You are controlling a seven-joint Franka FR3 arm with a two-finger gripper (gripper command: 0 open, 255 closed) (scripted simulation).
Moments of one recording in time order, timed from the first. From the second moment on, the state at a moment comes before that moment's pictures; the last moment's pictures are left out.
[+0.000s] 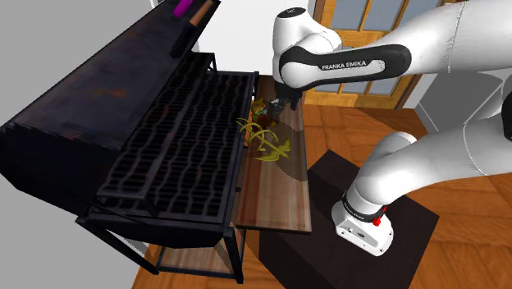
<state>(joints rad) 0.05 -0.62 0.04 -2.56 -0.06 1.94 0.12</state>
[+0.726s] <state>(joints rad) 0.08 -0.39 0.10 -2.63 -0.06 2.22 0.21</state>
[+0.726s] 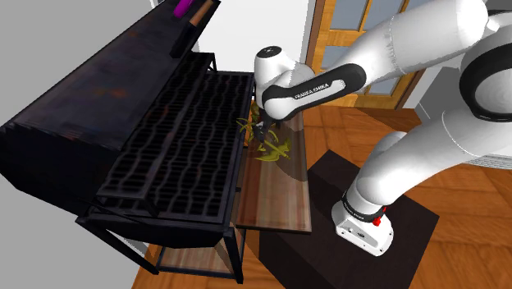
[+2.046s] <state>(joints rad) 0.08 -0.41 0.10 -2.62 -0.06 2.20 0.21</state>
